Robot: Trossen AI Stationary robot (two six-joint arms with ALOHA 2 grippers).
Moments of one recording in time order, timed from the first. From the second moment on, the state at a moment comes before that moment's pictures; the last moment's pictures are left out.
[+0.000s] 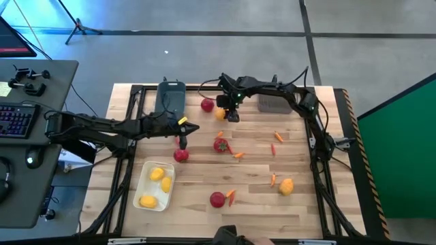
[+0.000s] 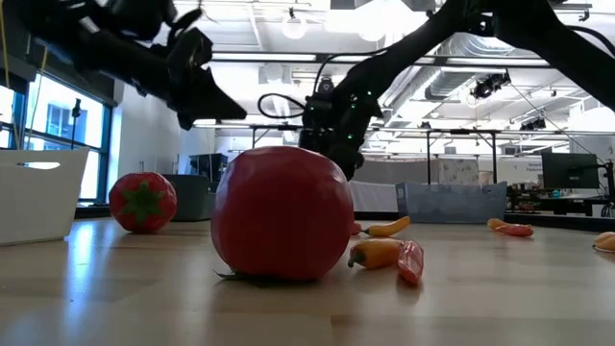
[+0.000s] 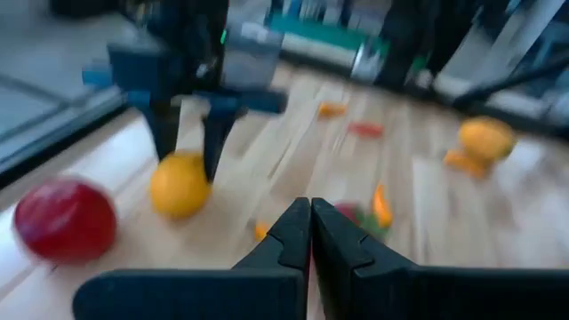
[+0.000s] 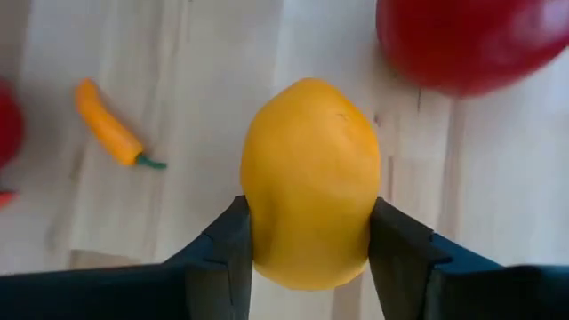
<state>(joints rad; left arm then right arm) 0.17 1.11 0.40 0.41 -0.08 -0.18 -0.53 2.21 1.73 -0.77 -0.32 -0.61</state>
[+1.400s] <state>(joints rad) 0.10 1.11 0.38 0.69 -0.21 -0.12 -0.13 1.80 0.94 0.74 0.03 -0.11</state>
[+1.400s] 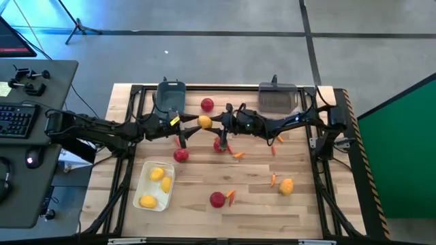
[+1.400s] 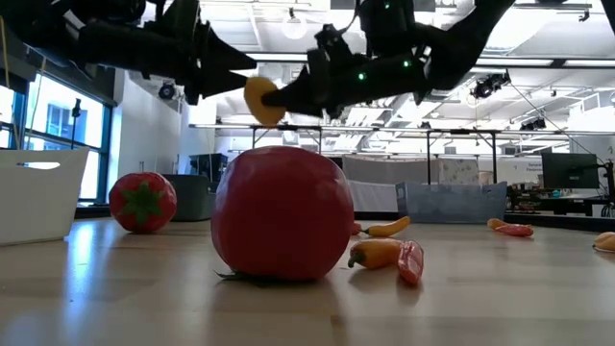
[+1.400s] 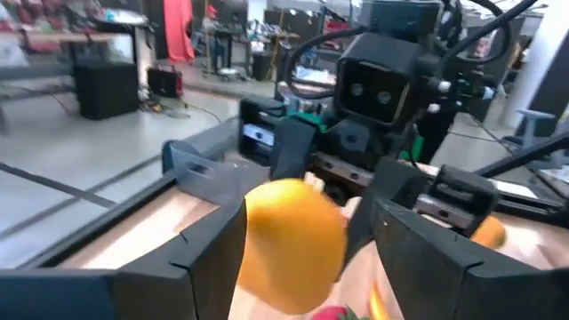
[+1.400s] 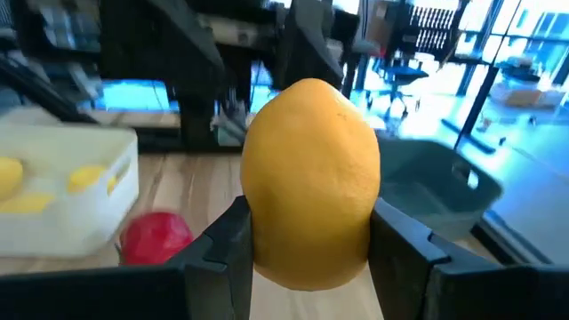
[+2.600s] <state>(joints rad) 0.13 1.20 0.45 0.69 -0.21 -0.02 -0.13 1.79 0.94 0.79 0.02 -0.11</state>
